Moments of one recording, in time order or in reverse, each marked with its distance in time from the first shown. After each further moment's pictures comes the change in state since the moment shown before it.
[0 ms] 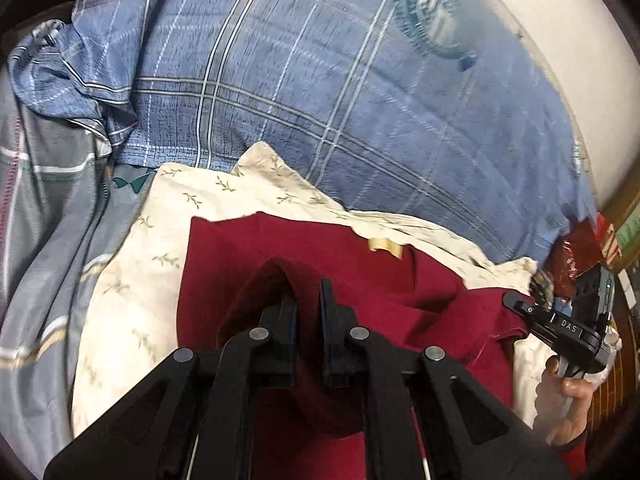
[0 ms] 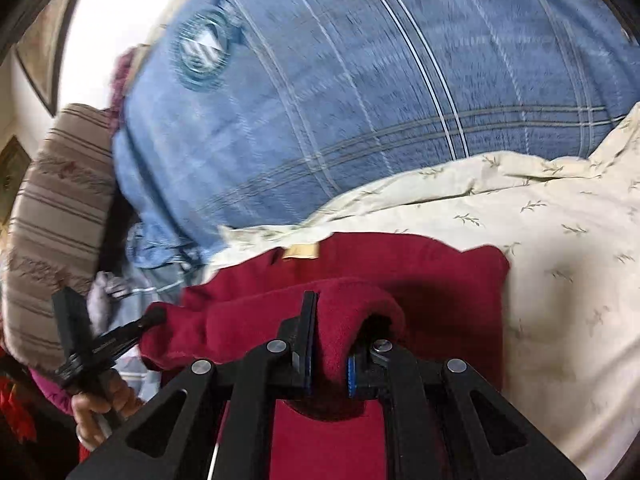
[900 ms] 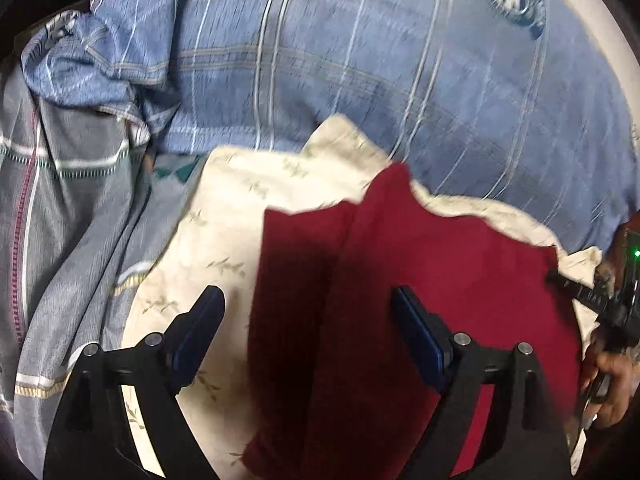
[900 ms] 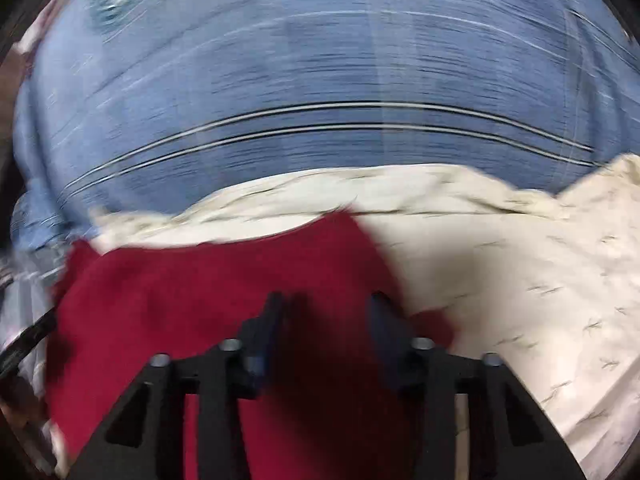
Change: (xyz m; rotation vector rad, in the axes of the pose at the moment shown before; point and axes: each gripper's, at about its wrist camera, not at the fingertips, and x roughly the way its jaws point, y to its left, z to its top) left arm 0.033 0.026 -0.006 0.021 0.049 0.222; right arm 0.059 -0.027 0.014 -0.067 0.025 -0.409
